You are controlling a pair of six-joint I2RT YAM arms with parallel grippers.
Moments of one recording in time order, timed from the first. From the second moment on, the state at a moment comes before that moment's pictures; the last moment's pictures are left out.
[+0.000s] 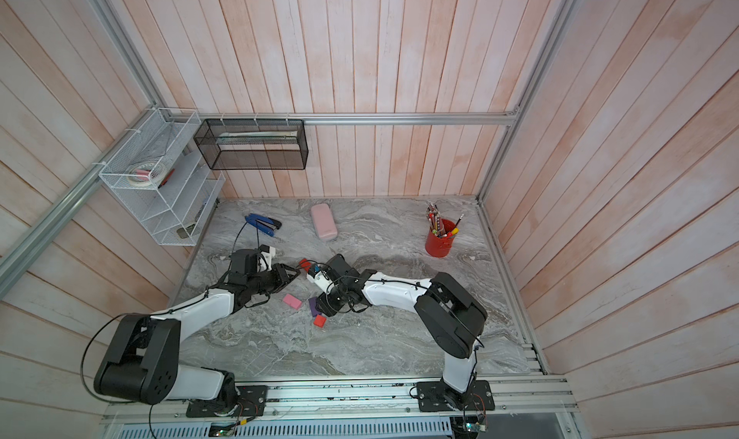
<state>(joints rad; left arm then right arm) -0.18 1.33 0.57 0.05 0.50 -0.69 0.95 1.82 1.11 -0.27 -0.23 0.08</state>
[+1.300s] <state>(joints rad) -0.20 1.01 0.32 -0.08 0.43 -0.73 1.08 1.85 1.06 -0.26 -0.03 0.01</state>
